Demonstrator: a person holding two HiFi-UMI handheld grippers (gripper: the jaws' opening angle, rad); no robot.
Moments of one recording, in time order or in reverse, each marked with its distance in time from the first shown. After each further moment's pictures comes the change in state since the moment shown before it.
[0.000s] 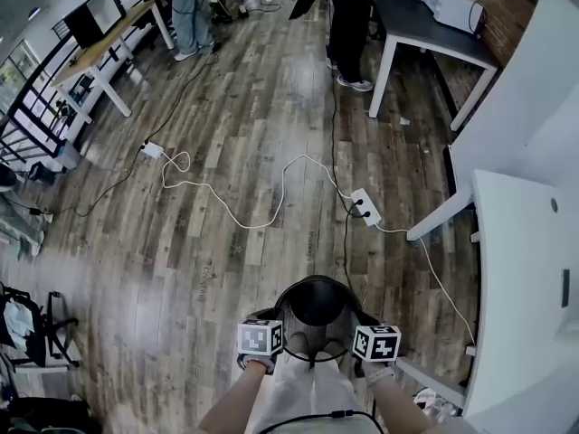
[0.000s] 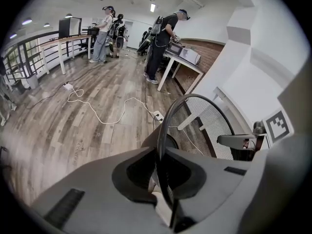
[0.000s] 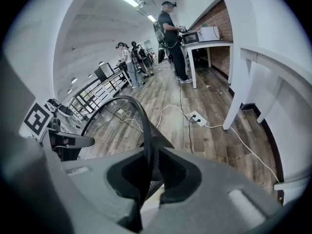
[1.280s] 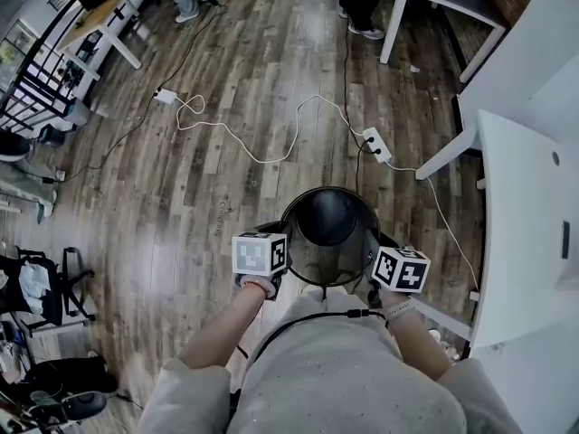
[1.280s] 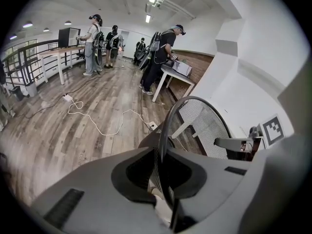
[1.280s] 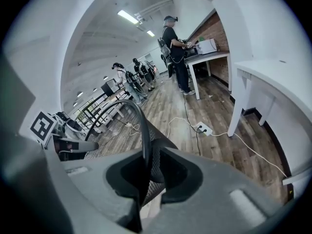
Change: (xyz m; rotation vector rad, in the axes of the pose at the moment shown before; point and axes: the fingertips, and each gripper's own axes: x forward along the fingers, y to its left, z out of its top) left arm -0.125 -0.021 0.034 0.051 -0.097 -0.038; right arm -0.104 0.071 0.038 0.049 -0.149 0.066
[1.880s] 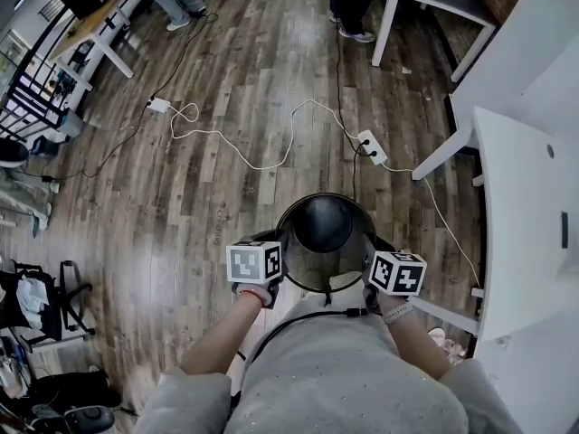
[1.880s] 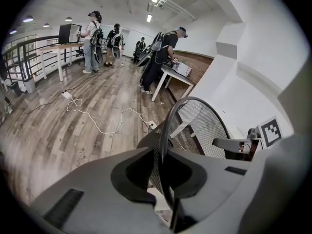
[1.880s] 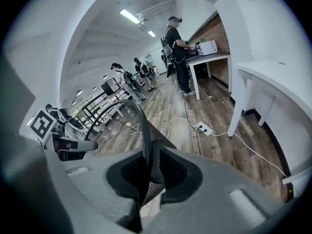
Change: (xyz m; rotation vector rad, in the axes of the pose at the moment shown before) left arm -0.008 0.025 -0.012 -0.009 0.007 -0.038; right arm 0.008 0.023 -0.014 -0.013 -0.002 -0.017
